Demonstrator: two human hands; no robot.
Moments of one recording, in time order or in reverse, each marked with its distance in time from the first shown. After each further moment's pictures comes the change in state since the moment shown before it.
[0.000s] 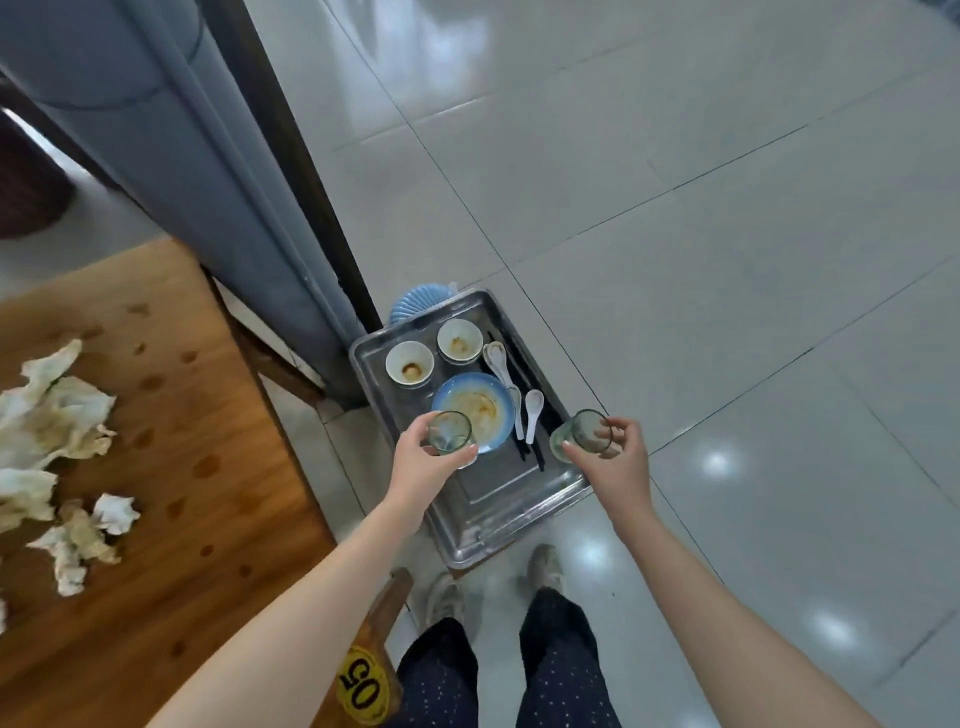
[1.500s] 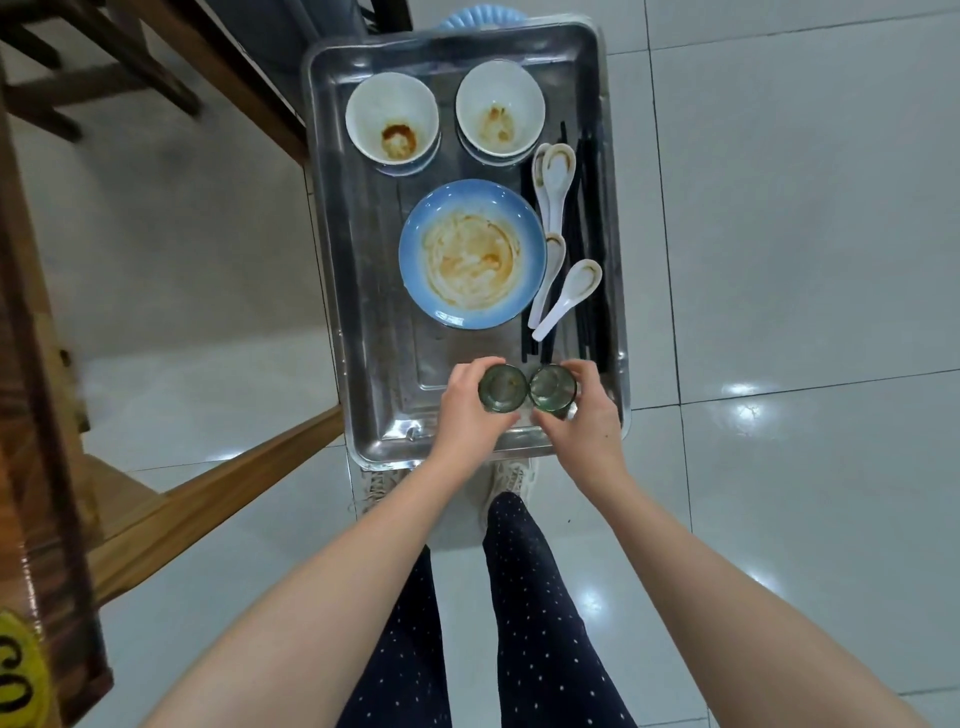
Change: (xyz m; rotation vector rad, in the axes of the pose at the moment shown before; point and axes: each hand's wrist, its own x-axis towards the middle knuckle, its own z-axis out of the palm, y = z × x) left_hand 0.090 -0.168 0.195 0.126 0.179 -0.114; right_hand 0.144 0.210 0.036 -0.536 -0.527 -0.206
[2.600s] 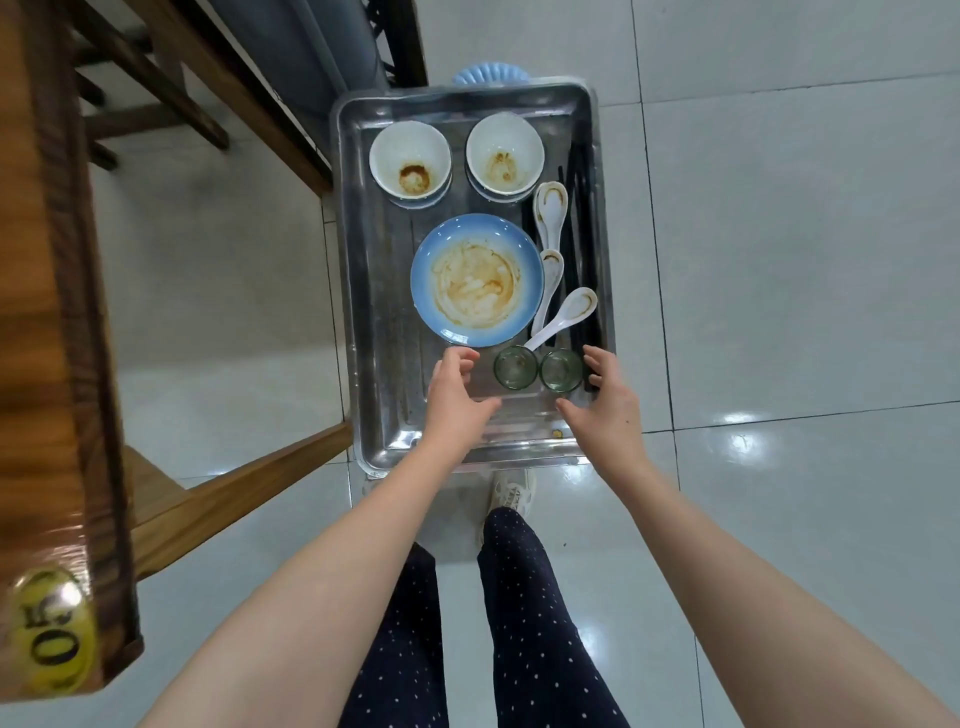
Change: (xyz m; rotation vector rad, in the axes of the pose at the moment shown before) left_hand 0.004 0.019 -0.025 -0.118 0.064 -0.114; right_hand 0.015 -0.021 -0.035 -0.027 0.004 0.006
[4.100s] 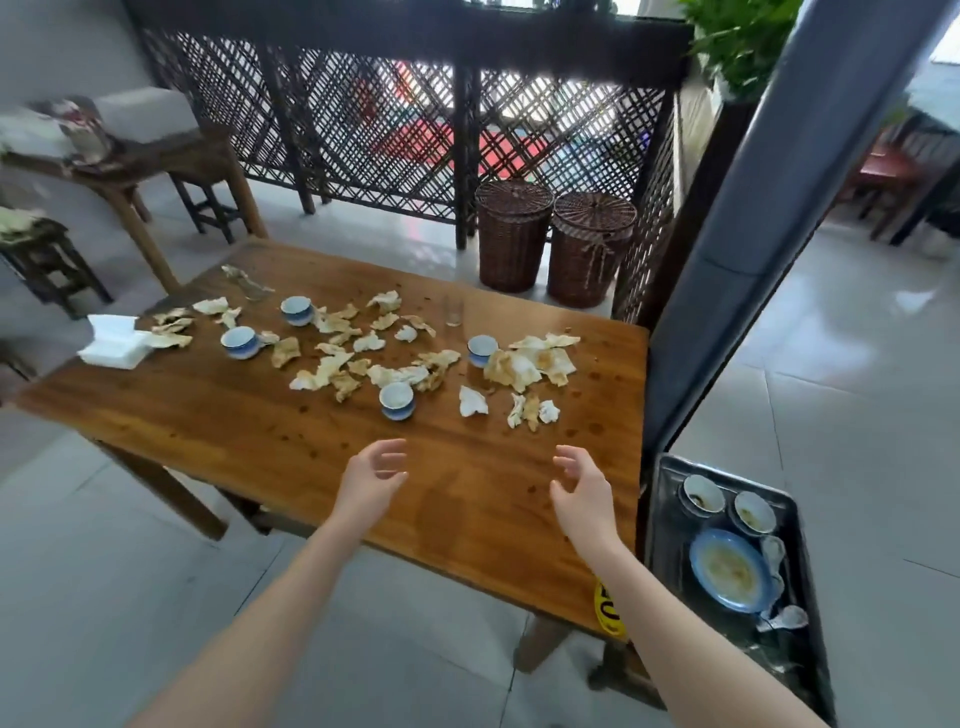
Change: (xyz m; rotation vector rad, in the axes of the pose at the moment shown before) left_hand -0.349 -0.099 -0.575 -0.286 0.622 0.172; right_hand -0.324 -0.432 0.215 -0.057 -0.094 -0.618
